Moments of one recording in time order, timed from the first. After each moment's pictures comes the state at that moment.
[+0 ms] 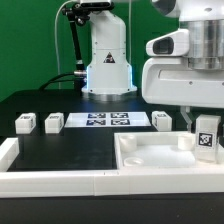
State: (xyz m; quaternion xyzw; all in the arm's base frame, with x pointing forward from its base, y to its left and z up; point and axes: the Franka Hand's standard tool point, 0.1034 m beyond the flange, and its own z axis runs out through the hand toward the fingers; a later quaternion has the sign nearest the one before) arm 0.621 0.122 0.071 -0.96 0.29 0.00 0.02
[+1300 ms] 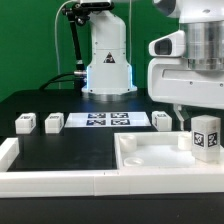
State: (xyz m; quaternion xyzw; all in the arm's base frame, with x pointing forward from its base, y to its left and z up) arm 0.620 0.125 0.071 -0.95 0.30 0.01 0.04
